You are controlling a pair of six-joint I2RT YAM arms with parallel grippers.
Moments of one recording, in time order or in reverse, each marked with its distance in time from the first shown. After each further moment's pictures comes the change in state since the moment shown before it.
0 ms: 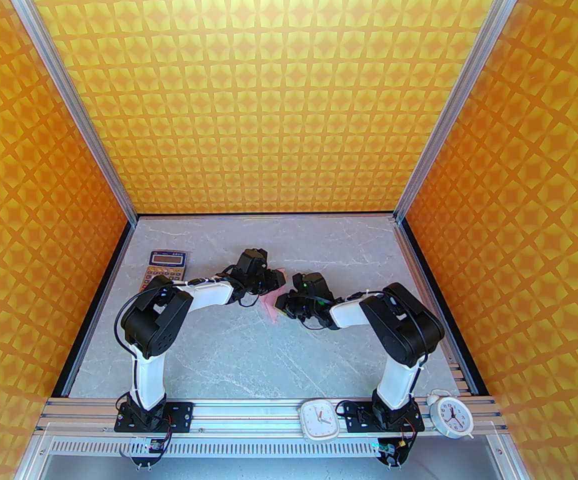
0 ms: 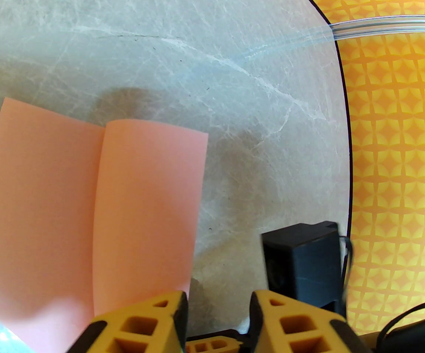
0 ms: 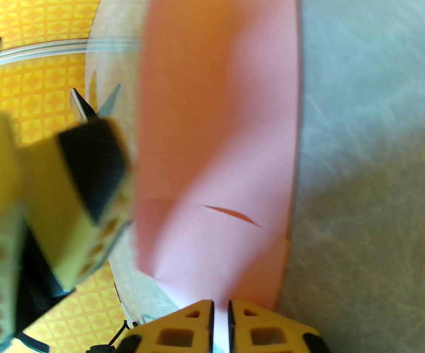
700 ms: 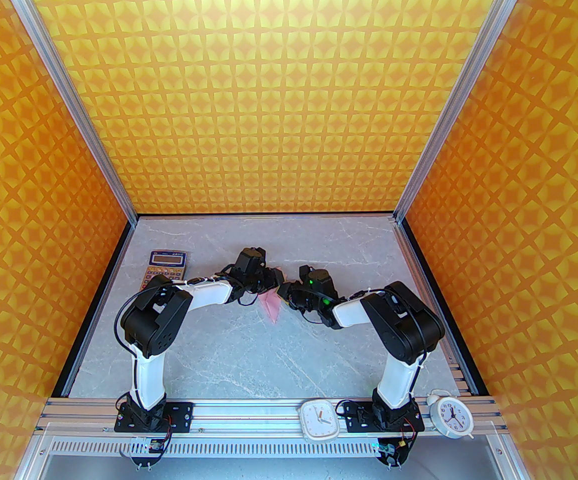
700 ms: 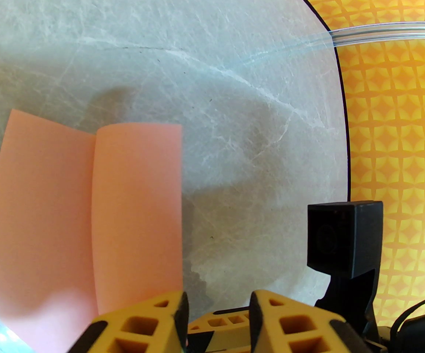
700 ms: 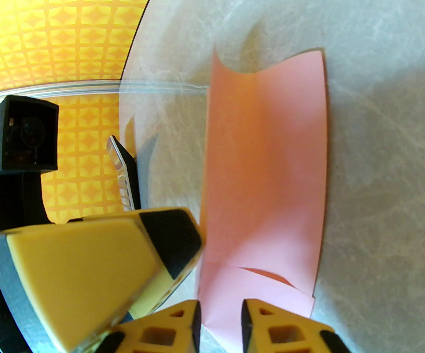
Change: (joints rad) left arm 0.011 0.002 0.000 0.016 0.000 -0.008; right arm -0.040 0.036 -0.025 0.228 0.035 0.124
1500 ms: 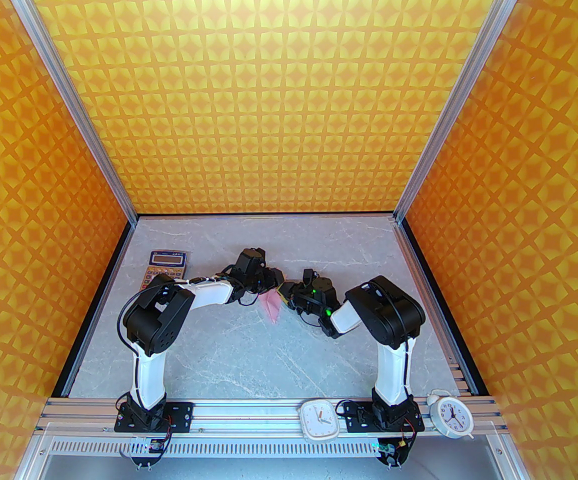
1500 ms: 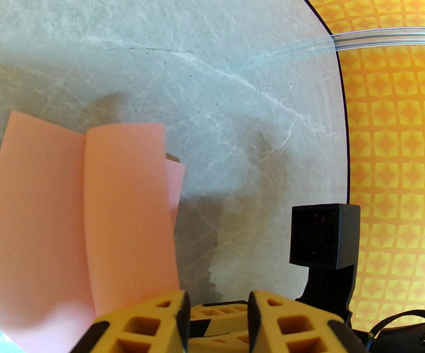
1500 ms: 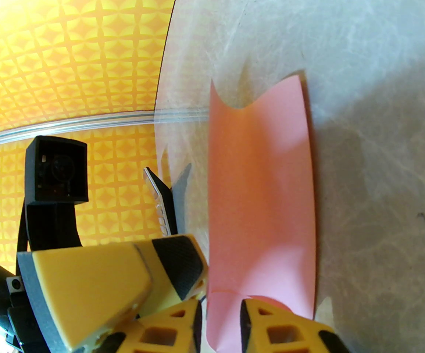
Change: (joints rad) left arm 0.002 0.020 0.000 0.030 0.000 -0.027; right arm -0.004 0.154 -0.065 0.408 0.041 0.212
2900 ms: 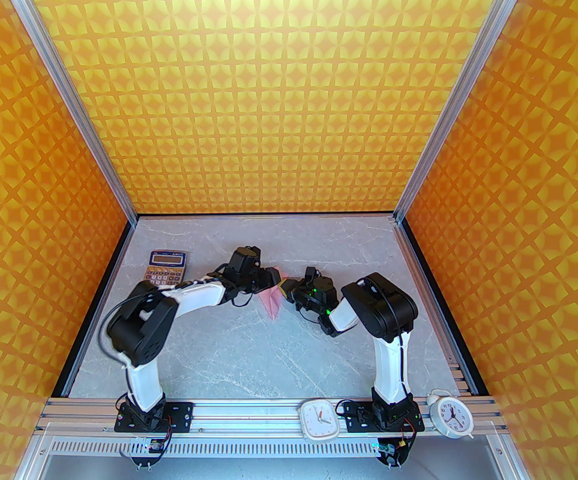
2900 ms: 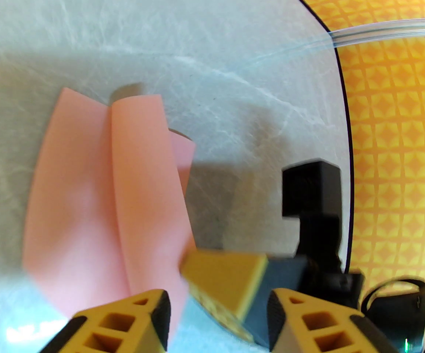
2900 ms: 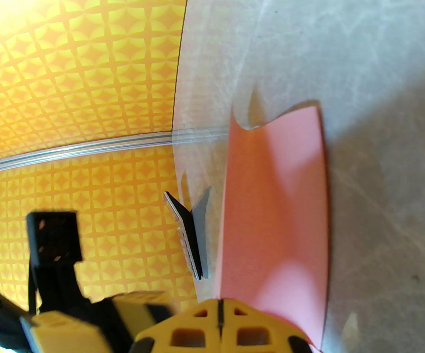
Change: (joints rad) left arm 0.014 -0.184 -0.080 -0.135 -0.049 0.107; right arm -0.016 0.059 0.034 0.079 0.026 0.076
